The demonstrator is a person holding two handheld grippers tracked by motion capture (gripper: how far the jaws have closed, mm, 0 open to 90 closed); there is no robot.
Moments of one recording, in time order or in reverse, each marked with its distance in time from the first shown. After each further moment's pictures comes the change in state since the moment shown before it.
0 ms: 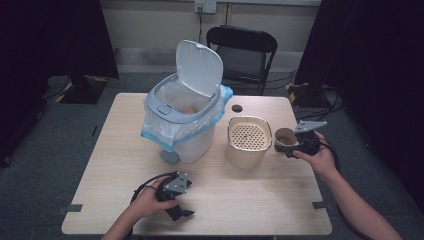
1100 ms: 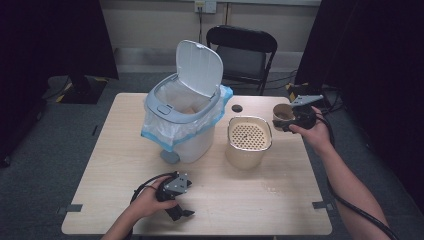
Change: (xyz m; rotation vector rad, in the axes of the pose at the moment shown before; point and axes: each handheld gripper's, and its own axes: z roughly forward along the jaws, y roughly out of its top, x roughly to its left) left arm 0.000 0.000 0.000 0.001 0.000 0.001; right arm -0.044 0.061 0.014 -0.019 -0.071 -0.011
